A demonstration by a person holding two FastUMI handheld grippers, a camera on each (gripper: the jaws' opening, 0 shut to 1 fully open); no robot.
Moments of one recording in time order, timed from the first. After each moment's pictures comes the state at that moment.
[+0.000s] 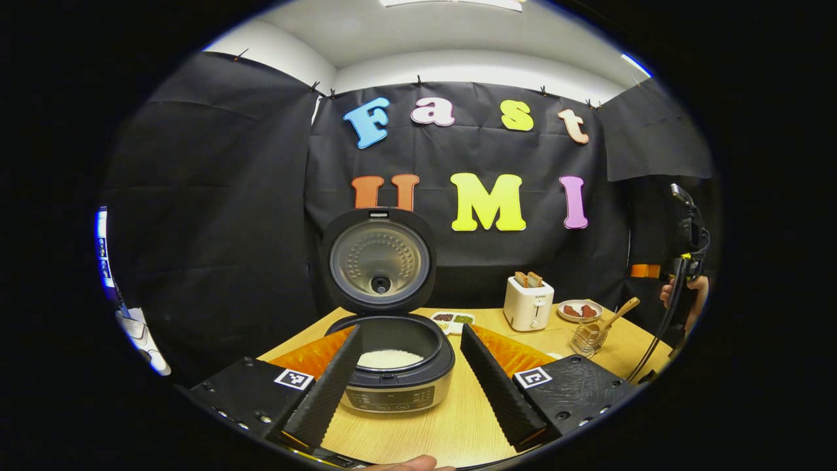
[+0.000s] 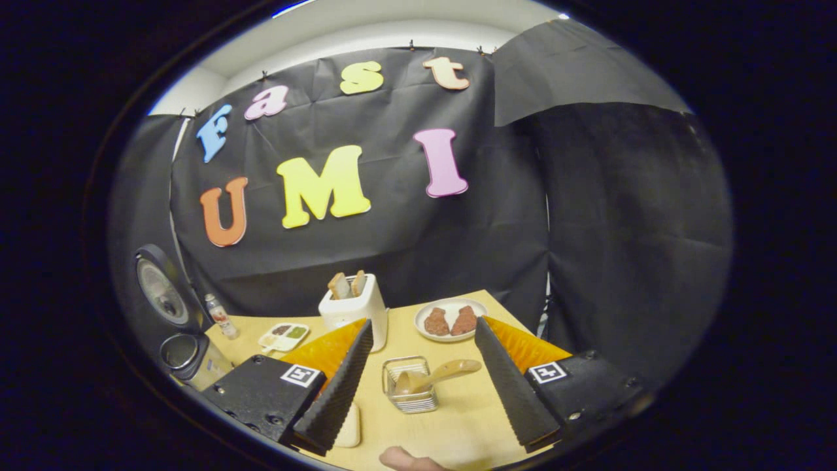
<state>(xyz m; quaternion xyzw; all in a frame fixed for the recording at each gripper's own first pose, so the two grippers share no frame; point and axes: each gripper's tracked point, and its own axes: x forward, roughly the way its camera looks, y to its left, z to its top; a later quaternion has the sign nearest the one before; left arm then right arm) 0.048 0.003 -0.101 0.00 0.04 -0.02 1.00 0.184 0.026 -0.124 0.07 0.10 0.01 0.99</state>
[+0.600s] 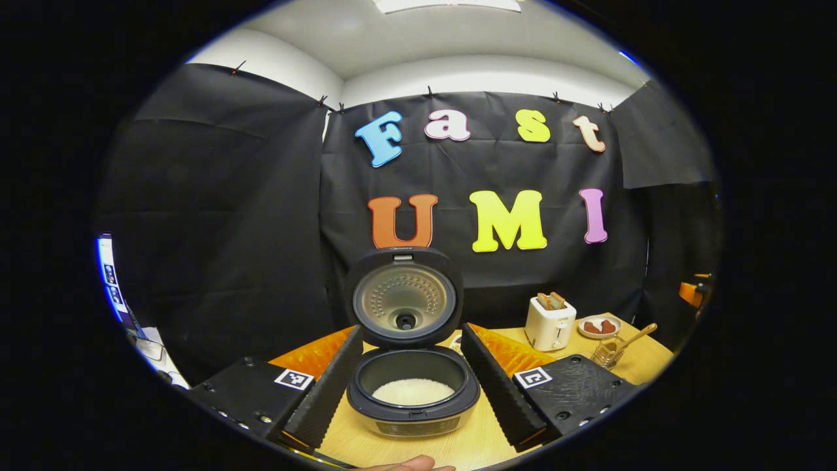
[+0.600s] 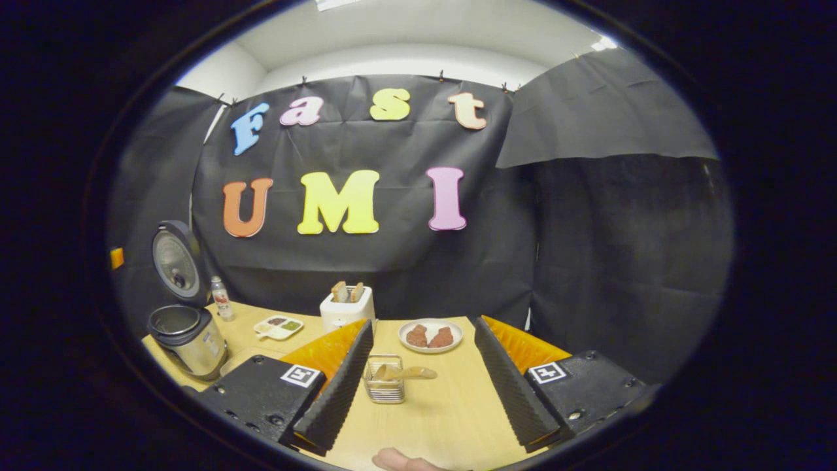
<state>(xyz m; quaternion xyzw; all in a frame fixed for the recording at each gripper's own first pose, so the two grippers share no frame) 0.083 0.031 -0.029 0.01 0.01 0.01 1.00 0.104 0.003 -0.097 -0.02 0.03 0.02 1.00</state>
